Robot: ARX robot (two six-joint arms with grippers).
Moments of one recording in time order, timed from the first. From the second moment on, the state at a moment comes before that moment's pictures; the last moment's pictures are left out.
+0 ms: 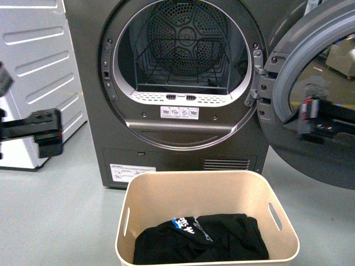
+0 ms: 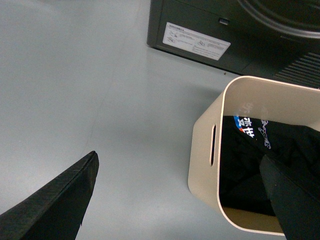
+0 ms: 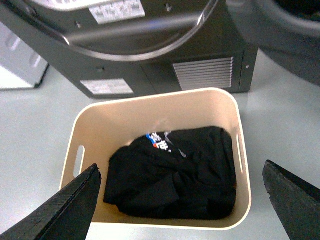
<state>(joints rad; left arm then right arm) -0.05 1.69 0.88 0.12 -0.12 -0.22 0.12 1.57 0.80 0.22 -0.15 0.23</state>
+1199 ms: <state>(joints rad) -0.15 2.35 1.24 0.18 -0.01 -0.15 0.03 2.42 1.34 0.09 -0.01 0.08</state>
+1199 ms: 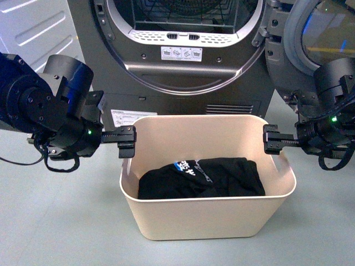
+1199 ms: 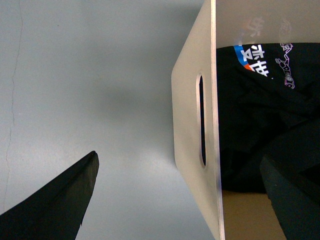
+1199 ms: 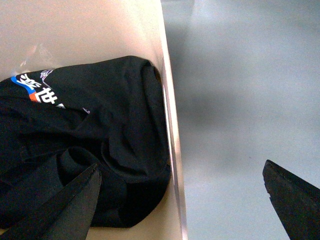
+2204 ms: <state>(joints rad) -0.17 2.52 1.43 0.11 -0.01 -0.10 0.06 2.57 1.49 0.05 0.01 0.06</state>
